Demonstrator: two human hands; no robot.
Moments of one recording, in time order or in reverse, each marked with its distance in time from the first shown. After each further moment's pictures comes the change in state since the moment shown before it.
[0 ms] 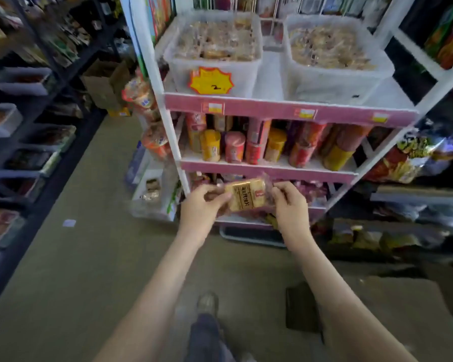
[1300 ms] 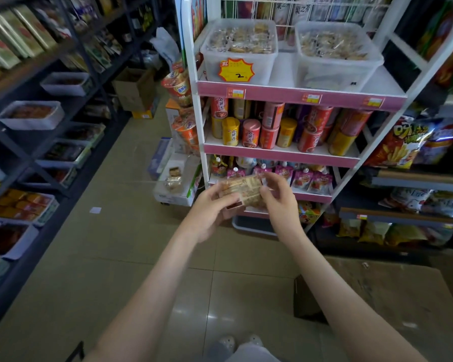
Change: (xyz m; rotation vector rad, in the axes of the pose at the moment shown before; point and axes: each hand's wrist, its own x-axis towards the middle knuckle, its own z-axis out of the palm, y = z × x) left_hand -0.109 -0.037 -0.051 -0.584 -0.352 -0.118; right_hand -0.124 -0.008 0.012 0.169 -0.151 -0.059
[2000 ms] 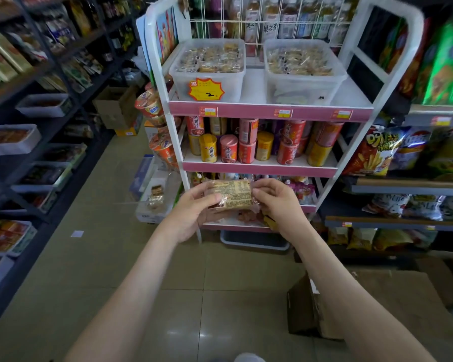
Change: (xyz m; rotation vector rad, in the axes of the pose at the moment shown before) left_hand 0.040 0.030 0.028 0.076 -0.103 0.018; right_hand 0.049 -0.020 -0.057 0.061 -0.092 0.121
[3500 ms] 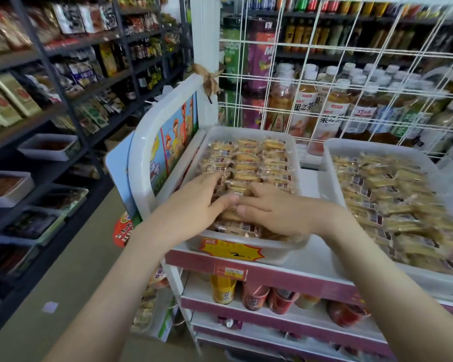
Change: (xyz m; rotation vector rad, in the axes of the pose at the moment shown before) left_hand 0.323 0.234 -0.080 1.446 0.159 0.214; right_hand 0.384 -0.205 0.051 -1.216 -0.755 -0.436
